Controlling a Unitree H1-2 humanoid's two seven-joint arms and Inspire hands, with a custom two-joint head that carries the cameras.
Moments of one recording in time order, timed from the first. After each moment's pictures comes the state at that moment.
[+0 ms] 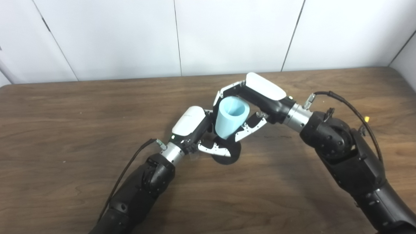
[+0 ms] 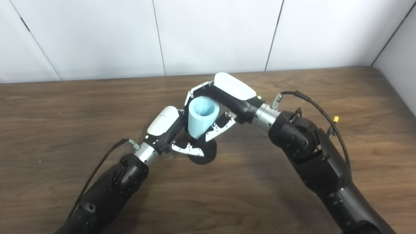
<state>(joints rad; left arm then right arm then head) -0.46 0.15 -0.51 0.47 0.64 -0.41 0.14 -0.43 -0.44 0.30 -0.18 -0.37 -0.19 0.36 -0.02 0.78</state>
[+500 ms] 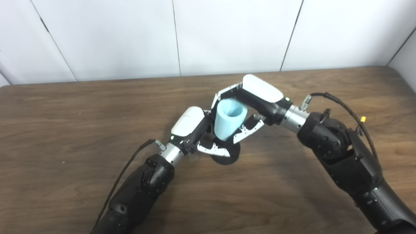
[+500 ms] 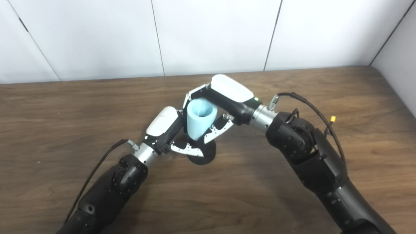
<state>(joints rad) -0.45 0.15 -0.50 0.45 0.65 -0.41 0.13 -0.45 -0.44 0.33 -0.22 -0.38 0.00 0.42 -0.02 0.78</state>
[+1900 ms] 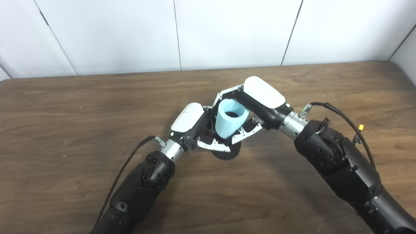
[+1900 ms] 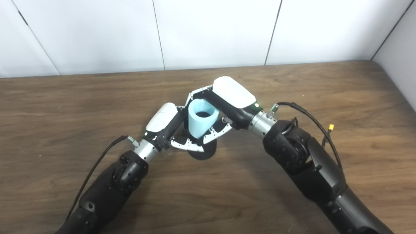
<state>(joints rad) -0.42 0.15 -0.48 0.41 0.63 -0.37 0.10 -0.37 -0.44 0.41 -0.19 -0.53 -0.13 0.19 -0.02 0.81</state>
